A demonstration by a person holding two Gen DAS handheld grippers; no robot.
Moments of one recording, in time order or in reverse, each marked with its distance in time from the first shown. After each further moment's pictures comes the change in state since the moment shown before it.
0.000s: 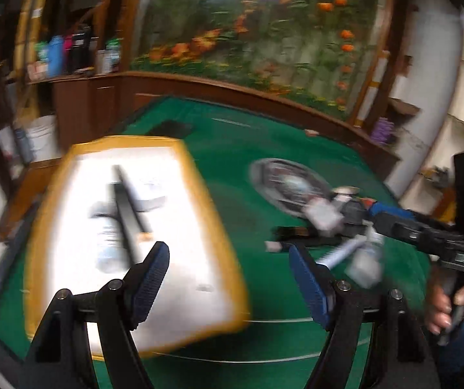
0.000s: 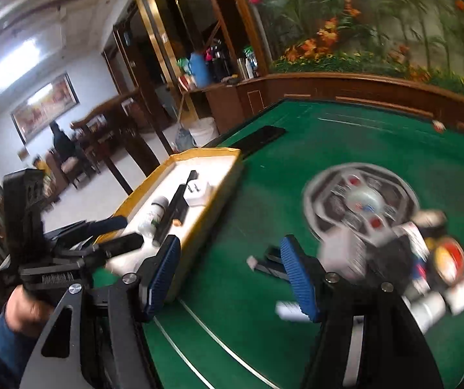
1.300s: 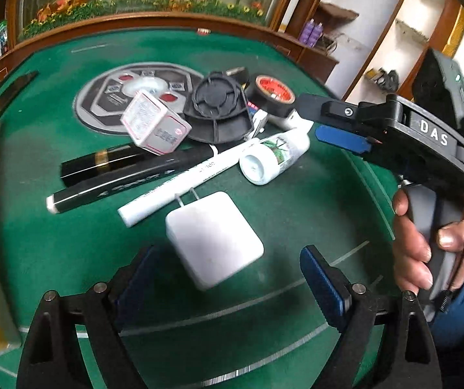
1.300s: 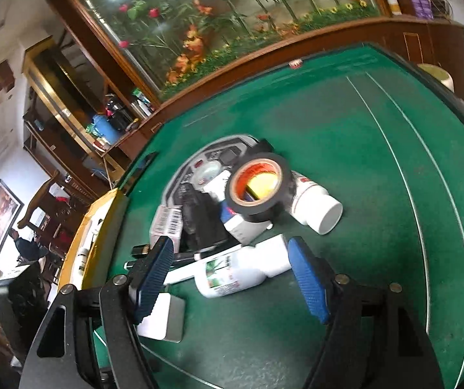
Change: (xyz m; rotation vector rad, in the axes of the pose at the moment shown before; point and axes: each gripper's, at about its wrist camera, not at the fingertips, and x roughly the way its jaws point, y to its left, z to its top) left arm 0.117 -0.143 -0.040 0.220 0.376 -0.201; right arm -0.045 -0.135 -0.069 0.468 -0.076 -0.213
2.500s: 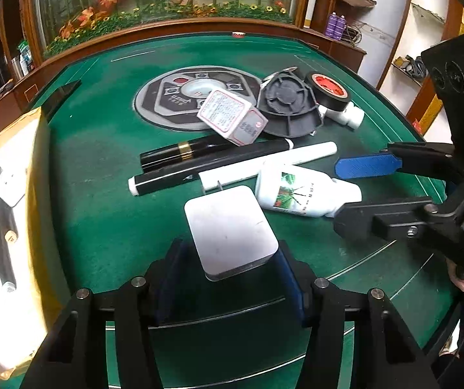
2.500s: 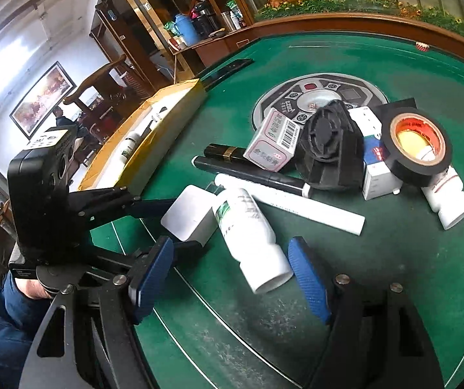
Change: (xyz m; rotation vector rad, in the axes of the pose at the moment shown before) left arm -0.023 0.039 -0.014 0.041 -0.013 0.196; right arm 0.035 0.071 -0.025 -0.408 0.322 0.205
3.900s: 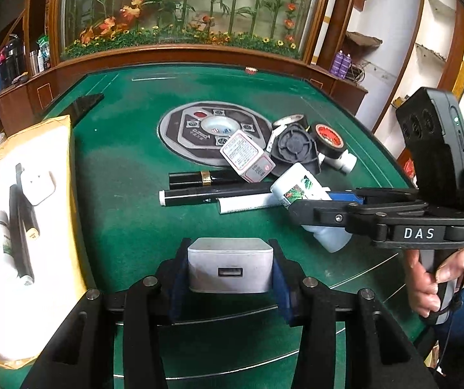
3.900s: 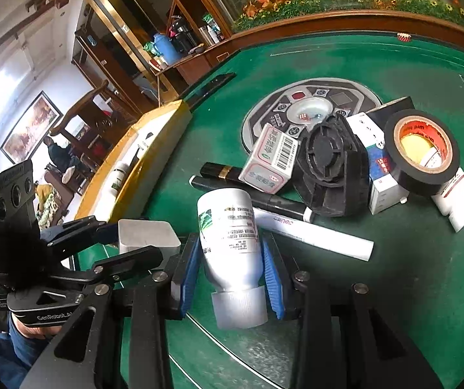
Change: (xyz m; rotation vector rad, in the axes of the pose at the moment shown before) left arm -0.041 0.023 0.002 -0.098 -0.141 -0.046; right arm 0.008 -0.002 0.011 0.124 -0.073 -0.007
